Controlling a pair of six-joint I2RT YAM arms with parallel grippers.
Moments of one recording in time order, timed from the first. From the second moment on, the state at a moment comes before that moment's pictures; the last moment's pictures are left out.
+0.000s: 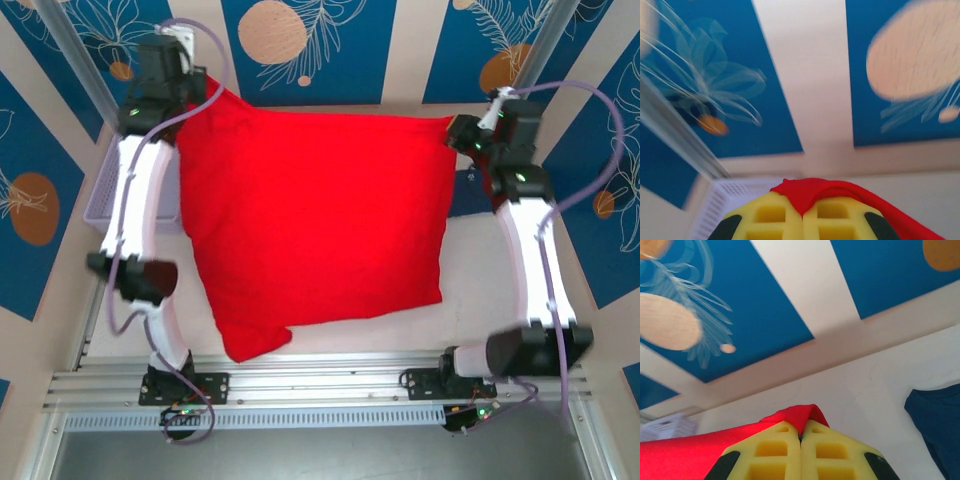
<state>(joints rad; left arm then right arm) -0.16 2.00 2.48 -0.82 -0.26 0.10 -0.04 1.43 1.56 -0.50 -0.17 0.45</state>
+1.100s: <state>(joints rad) -0.15 1.31 0.80 -0.48 0.14 -0.40 0.36 1.70 1.14 -0.63 -0.38 0.35</state>
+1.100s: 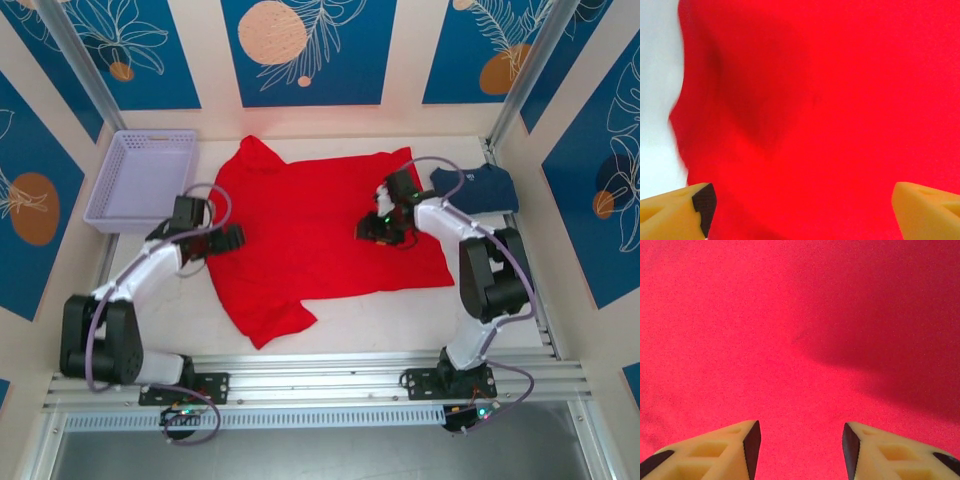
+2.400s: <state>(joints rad) -0.32 1.36 0.77 -0.31 0.07 -0.41 0.86 1.64 0.96 -0.42 -0.58 0.48</state>
